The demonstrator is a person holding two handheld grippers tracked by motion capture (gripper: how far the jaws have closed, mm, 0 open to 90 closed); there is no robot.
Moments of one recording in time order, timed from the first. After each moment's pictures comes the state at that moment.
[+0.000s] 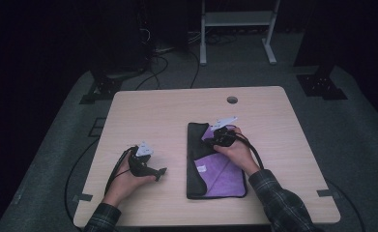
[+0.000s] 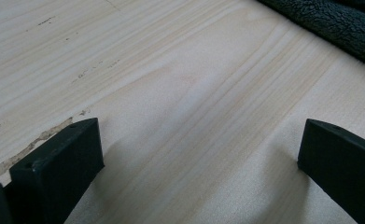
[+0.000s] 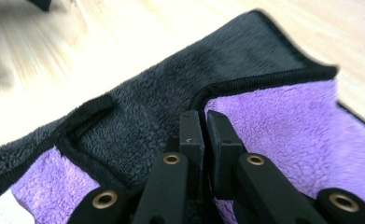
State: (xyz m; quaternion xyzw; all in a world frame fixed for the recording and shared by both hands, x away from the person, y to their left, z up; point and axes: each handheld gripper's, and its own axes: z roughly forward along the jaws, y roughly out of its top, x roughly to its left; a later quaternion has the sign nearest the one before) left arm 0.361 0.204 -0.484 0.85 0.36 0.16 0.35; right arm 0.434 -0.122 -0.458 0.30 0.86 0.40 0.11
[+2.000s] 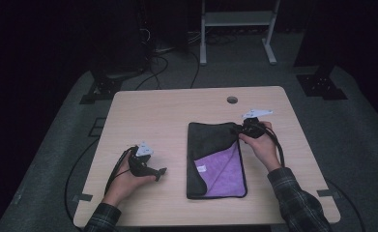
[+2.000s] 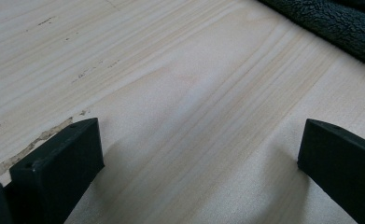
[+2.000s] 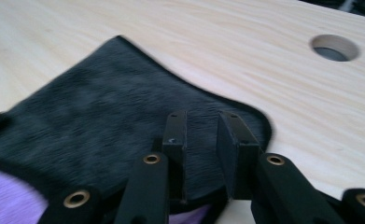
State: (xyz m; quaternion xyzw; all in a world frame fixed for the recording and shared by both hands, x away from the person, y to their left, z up) left arm 0.361 0.204 -0.484 0.85 0.36 0.16 0.35; right arm 0.439 -0.204 -0.440 0.40 0.80 0.42 0.17
